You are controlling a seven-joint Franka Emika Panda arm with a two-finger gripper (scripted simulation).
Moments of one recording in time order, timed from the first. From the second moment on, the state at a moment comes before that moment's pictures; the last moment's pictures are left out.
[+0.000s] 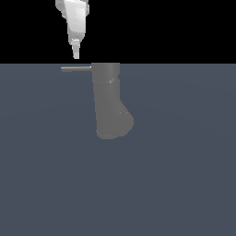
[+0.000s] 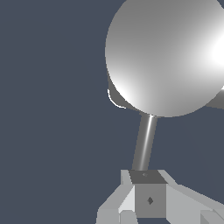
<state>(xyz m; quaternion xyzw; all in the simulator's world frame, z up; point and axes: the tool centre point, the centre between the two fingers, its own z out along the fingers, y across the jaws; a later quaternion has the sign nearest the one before) 0.027 0.134 0.309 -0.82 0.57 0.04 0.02</state>
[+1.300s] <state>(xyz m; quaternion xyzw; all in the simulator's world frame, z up) 0.045 0.166 0.271 -0.78 0.63 0.00 0.00</state>
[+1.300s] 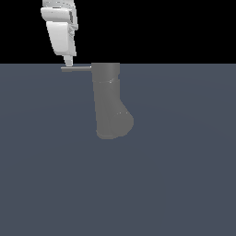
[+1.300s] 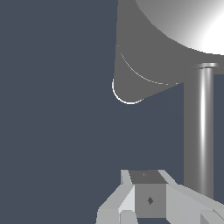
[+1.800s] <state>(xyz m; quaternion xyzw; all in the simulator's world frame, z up) 0.024 0.162 0.271 -0.78 0.63 0.00 0.00</state>
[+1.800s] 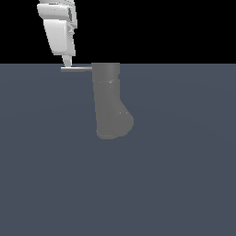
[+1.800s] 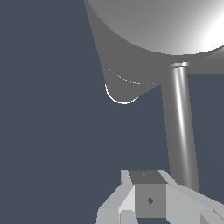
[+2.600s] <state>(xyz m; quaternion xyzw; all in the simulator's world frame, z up) -0.018 0.155 0.271 -0.78 0.63 0.00 0.00</state>
